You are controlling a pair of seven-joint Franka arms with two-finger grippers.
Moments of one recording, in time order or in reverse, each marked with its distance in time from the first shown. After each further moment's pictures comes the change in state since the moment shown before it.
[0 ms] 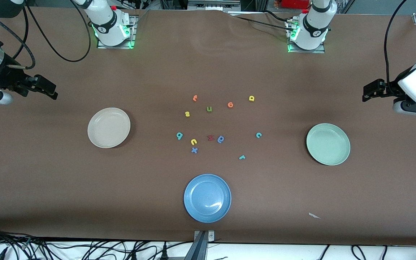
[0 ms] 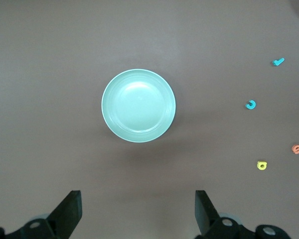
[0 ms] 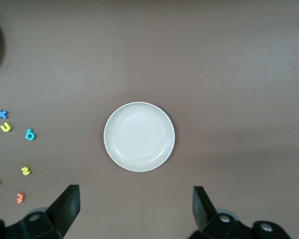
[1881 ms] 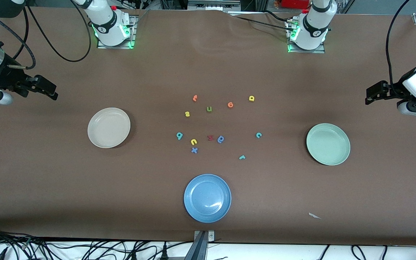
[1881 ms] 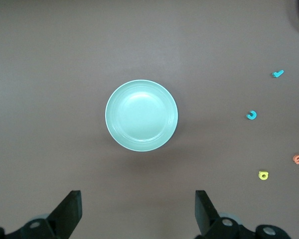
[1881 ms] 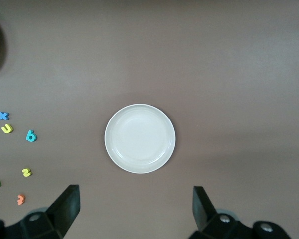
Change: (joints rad) left arm -0.005 0.001 0.015 0.005 -0.002 0.035 0.000; right arm 0.001 0.000 0.000 0.000 0.000 0.008 0.002
